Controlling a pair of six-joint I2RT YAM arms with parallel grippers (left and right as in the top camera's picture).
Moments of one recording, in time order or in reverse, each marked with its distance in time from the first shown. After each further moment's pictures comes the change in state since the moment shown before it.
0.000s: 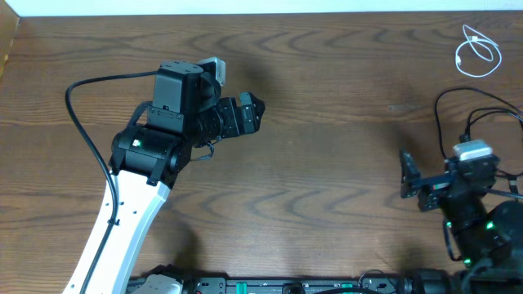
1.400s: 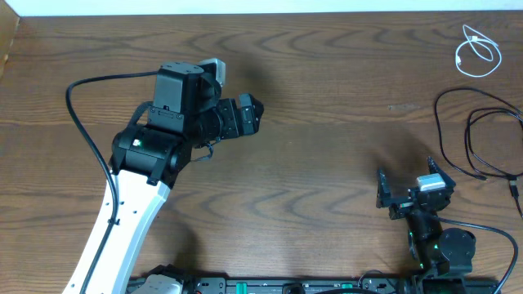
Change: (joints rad) left arm 0.000 0.002 0.000 -0.023 -0.036 0.029; right arm 0.050 -0.405 -0.666 0.401 0.062 0.015
